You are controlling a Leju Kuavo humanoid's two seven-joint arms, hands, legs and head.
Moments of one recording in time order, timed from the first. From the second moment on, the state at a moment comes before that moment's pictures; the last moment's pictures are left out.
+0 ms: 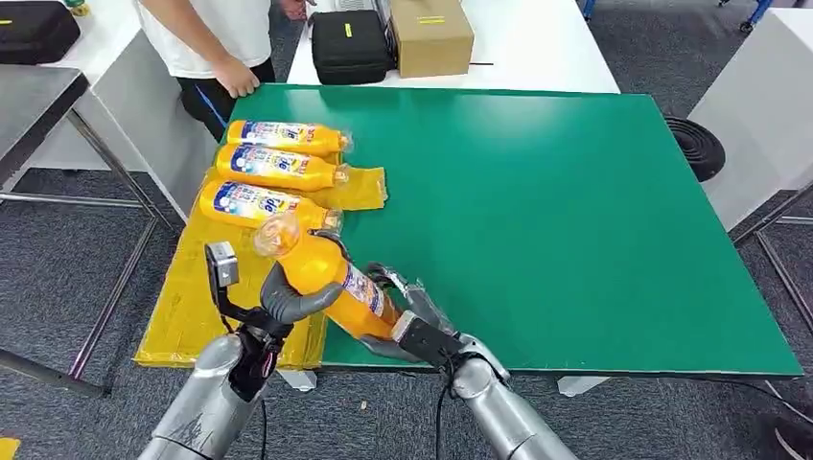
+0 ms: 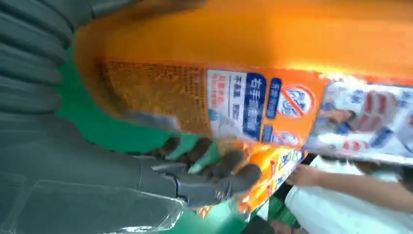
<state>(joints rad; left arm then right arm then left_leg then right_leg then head) -0.33 -0.11 -0.34 -1.10 0.30 -0.45 -0.38 -0.34 0.18 0.41 -0.85 0.43 0.01 -0.70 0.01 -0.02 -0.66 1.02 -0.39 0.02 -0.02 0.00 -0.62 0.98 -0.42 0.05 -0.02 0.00</state>
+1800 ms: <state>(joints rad) -0.79 0.30 -0.63 -1.04 -0.96 -0.26 -0.28 -0.11 0.14 0.16 -1.38 0.40 0.07 -0.68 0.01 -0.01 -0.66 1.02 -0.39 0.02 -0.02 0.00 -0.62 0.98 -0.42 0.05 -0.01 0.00</state>
